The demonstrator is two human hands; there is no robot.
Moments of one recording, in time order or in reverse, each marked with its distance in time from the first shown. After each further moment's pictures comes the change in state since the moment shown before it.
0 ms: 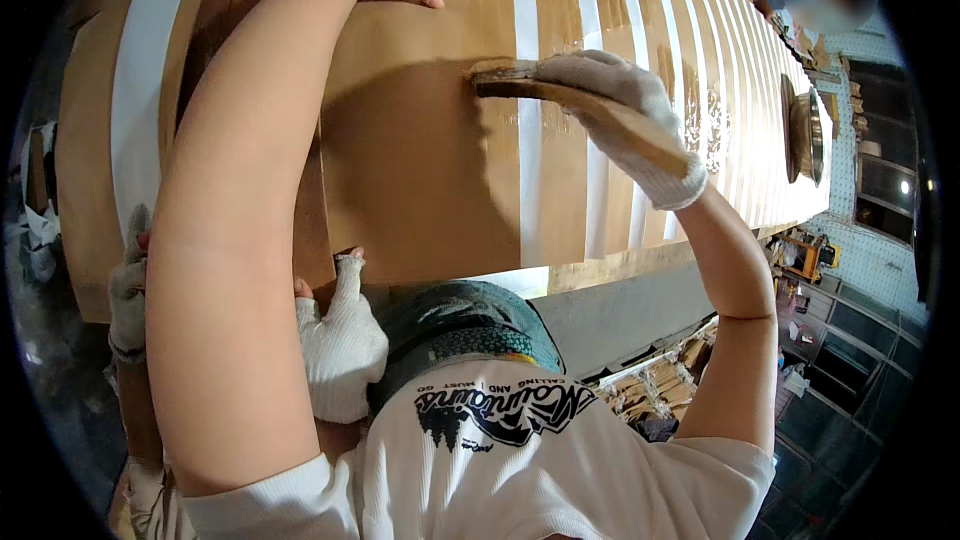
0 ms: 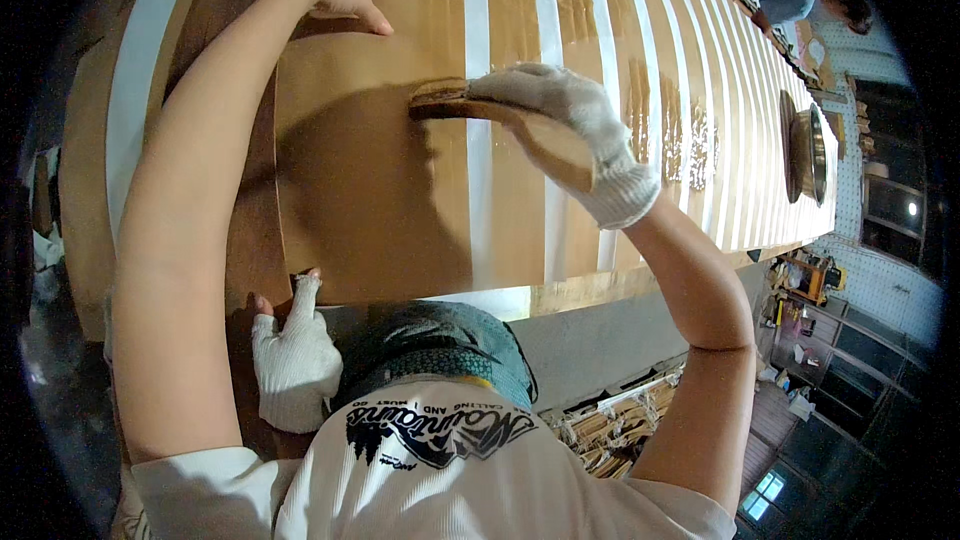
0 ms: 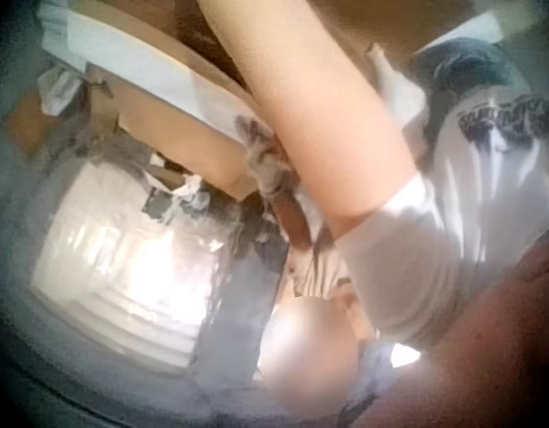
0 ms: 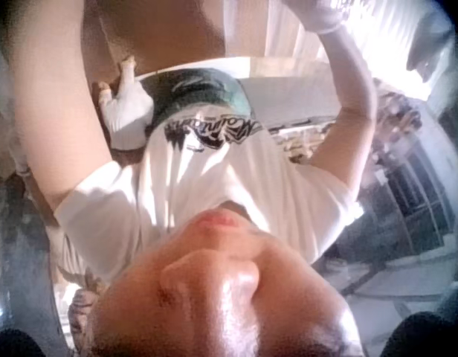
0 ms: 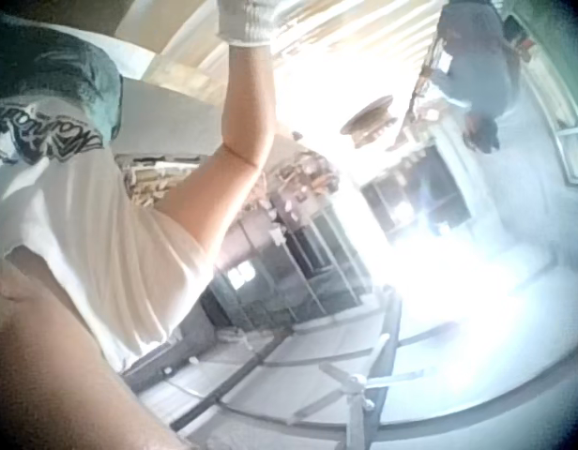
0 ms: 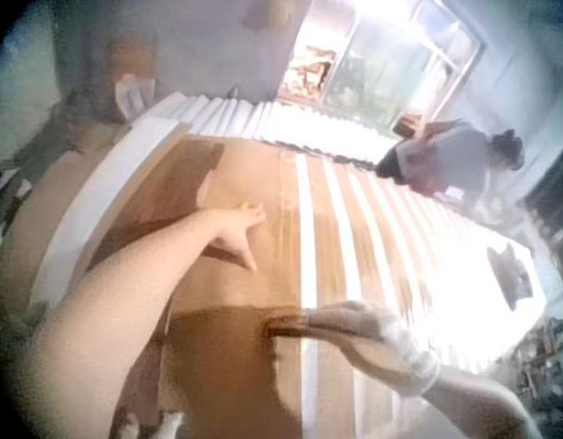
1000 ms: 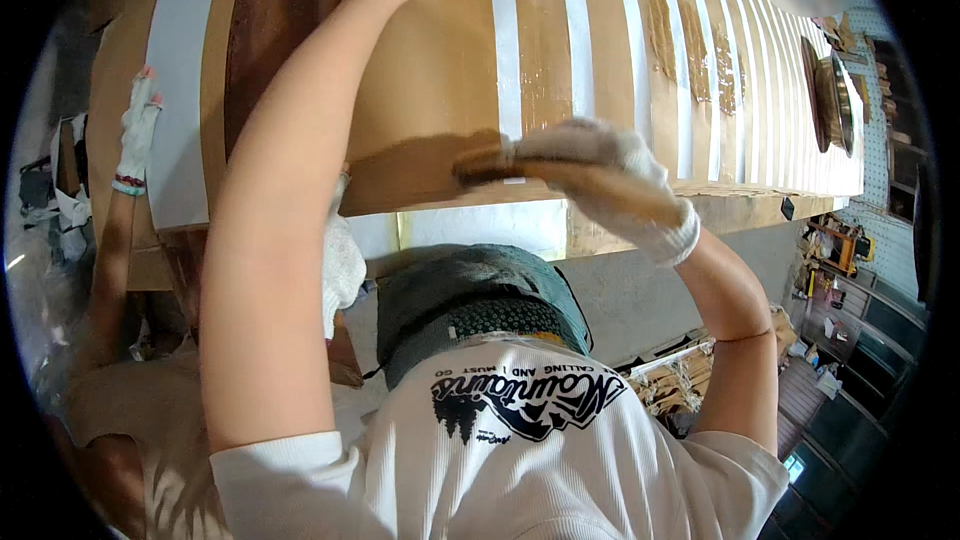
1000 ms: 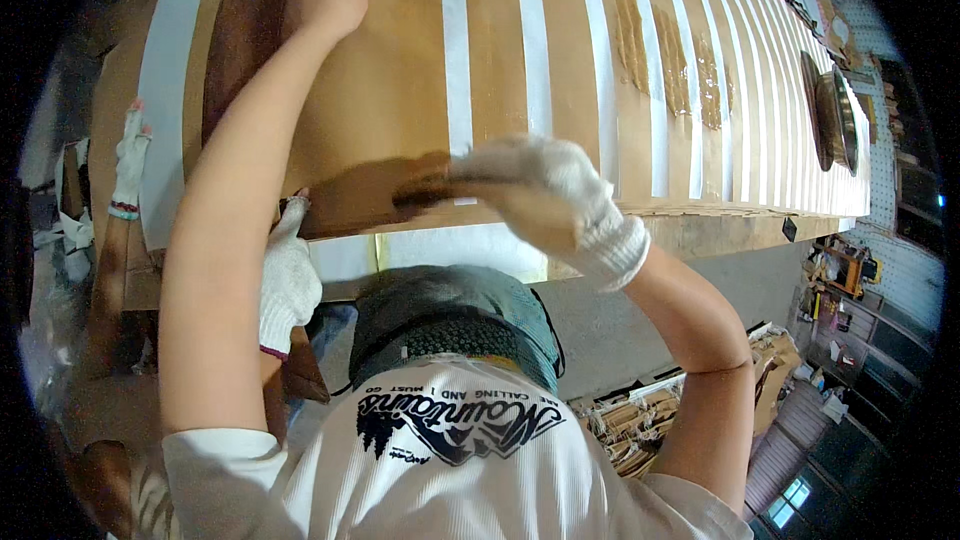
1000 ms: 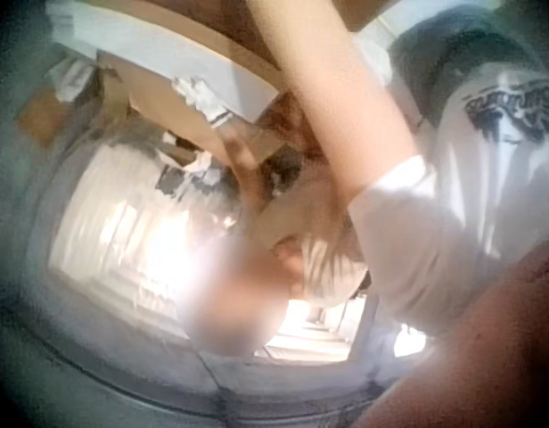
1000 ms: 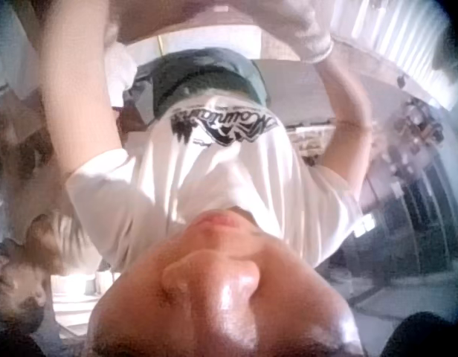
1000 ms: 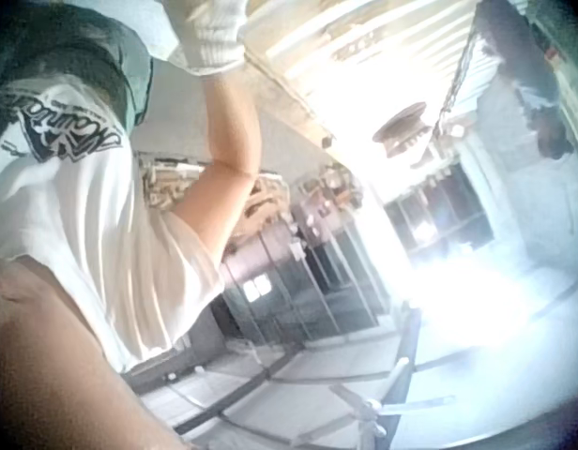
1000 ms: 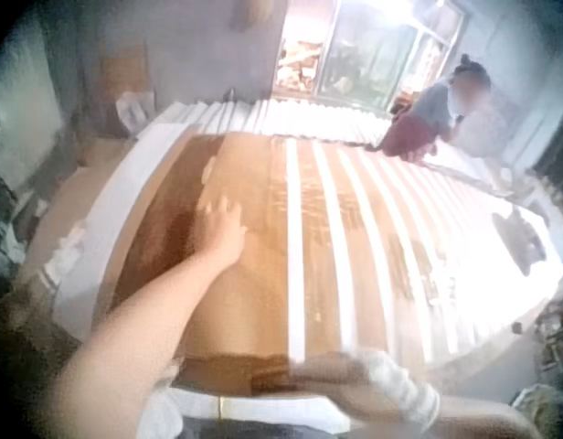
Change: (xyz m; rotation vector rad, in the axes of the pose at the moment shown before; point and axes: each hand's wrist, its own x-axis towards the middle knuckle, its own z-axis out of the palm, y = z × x) left_hand -0.030 0.017 0.070 0.146 0.520 -0.399; right_hand -0.052 -0.030 0.072 0.199 -0.053 -0.003
